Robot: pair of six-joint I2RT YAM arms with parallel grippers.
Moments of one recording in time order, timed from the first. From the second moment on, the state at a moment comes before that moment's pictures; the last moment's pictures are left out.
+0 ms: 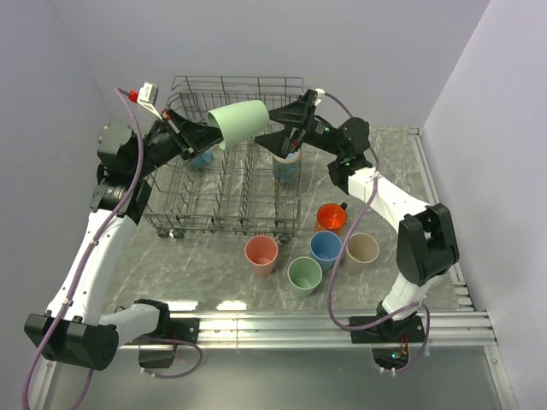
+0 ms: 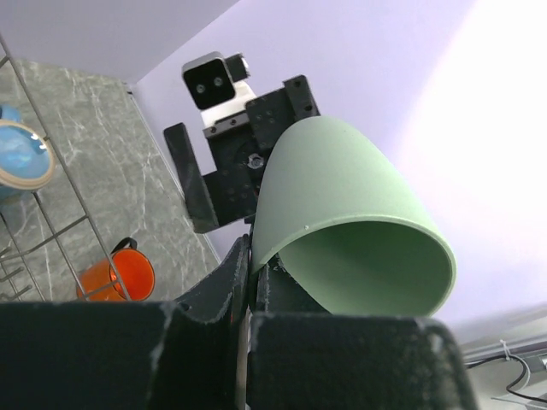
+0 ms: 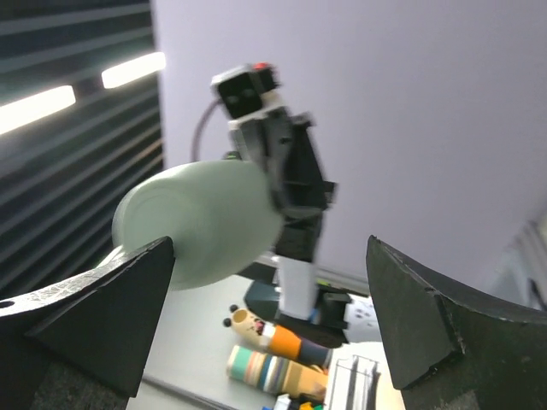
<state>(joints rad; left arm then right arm) -0.19 1.13 1.26 0.02 0.68 -1.07 0.43 1.70 1.33 0.86 -0.87 1.88</state>
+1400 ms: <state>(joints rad) -0.22 1.21 1.22 -0.10 0.60 -0.95 0.49 1.71 1.57 0.33 -0.80 1.50</state>
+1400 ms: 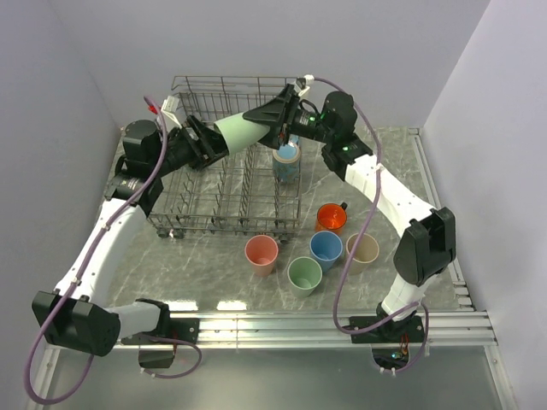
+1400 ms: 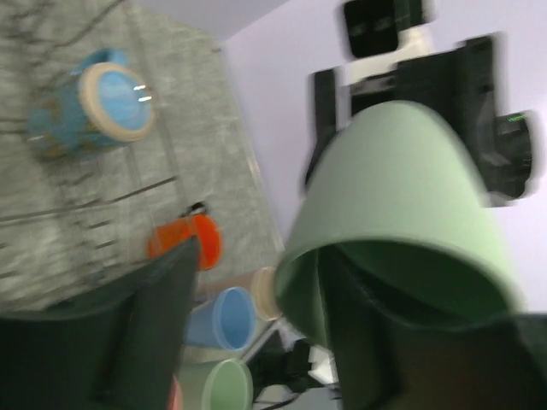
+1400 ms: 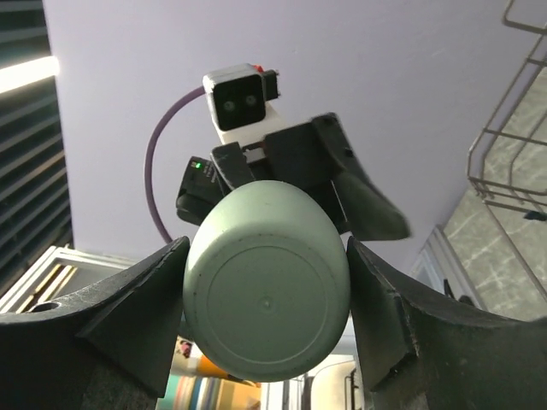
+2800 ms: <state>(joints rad) -0.21 1.16 1.22 -0.87 0.16 -0.67 0.42 2.43 2.59 -0.70 0.17 0.51</state>
